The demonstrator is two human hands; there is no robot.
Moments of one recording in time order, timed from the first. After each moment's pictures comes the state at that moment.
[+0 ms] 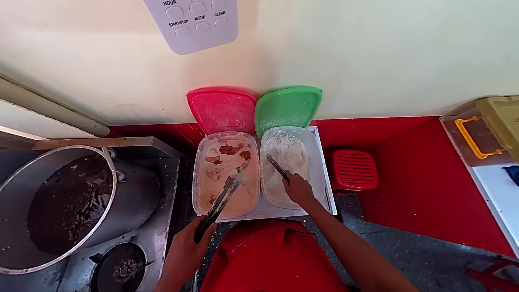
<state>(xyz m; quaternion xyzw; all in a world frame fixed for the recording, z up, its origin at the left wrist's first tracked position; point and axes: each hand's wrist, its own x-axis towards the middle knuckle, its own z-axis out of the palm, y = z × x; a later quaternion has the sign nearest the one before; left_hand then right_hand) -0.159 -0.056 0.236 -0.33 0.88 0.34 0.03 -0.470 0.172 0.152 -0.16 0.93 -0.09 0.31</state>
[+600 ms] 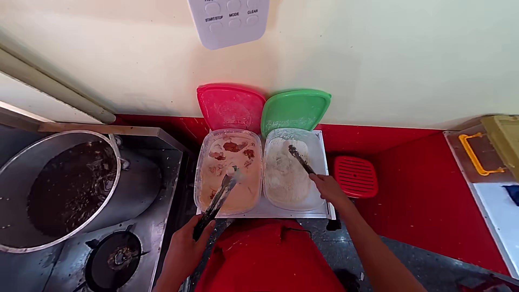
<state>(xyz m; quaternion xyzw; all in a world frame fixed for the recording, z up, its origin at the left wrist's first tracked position) -0.145 -0.046 0.229 -0.37 0.85 0.37 0.00 -0.514 0.238 0.201 -0.02 0.89 -0.23 0.39</state>
